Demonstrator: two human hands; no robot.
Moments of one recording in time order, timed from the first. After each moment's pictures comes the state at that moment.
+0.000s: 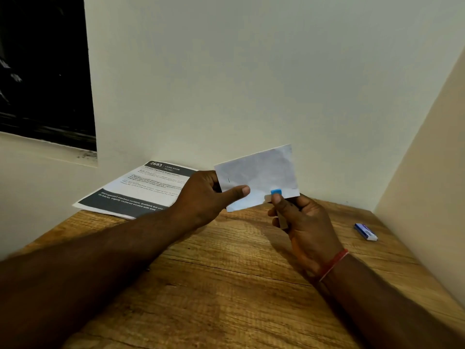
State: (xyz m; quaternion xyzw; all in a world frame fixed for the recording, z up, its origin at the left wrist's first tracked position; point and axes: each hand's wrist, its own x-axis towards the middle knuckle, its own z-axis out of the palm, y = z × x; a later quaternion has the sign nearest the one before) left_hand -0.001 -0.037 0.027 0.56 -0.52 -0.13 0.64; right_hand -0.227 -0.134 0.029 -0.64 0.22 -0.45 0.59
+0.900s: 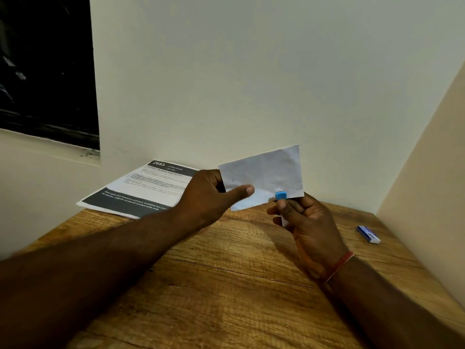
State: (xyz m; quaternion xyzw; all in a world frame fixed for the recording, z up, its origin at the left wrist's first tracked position) left_hand -0.011 -0.033 0.032 0.55 -0.51 -0.11 0.65; right_hand -0.235 -0.134 0.034 -0.66 0.19 -0.43 0.58
